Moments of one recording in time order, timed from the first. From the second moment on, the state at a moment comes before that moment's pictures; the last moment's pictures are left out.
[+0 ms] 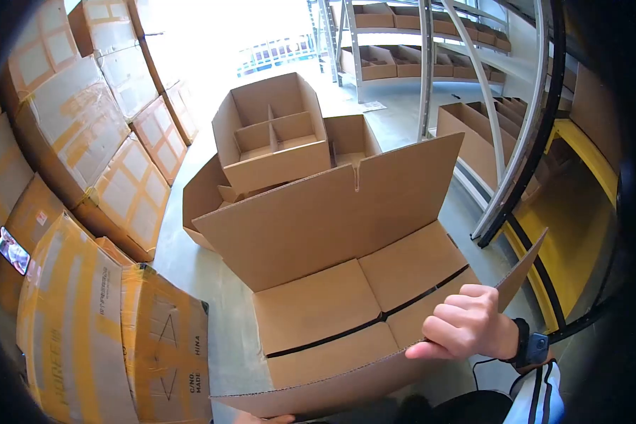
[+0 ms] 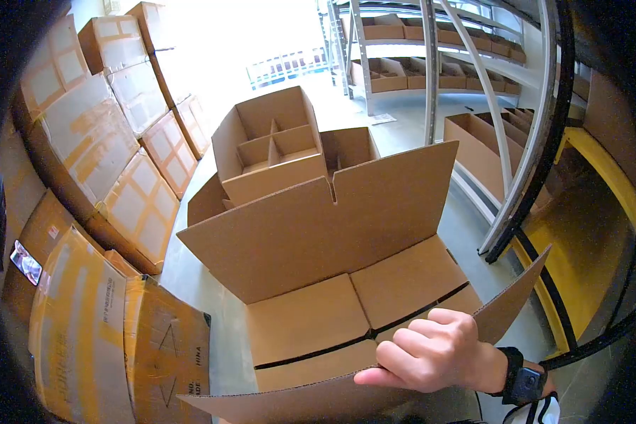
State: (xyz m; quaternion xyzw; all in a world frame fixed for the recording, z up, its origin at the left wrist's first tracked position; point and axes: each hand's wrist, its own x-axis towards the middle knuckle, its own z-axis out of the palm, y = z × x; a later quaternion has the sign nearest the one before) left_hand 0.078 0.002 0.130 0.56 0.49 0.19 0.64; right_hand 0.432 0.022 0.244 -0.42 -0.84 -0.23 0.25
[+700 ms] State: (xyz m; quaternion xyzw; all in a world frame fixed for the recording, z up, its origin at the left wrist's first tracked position) left_hand 0.107 -0.041 0.034 0.41 0.52 0.39 0.64; right_hand 0.446 0.096 0.234 -0.45 -0.88 0.06 0.13
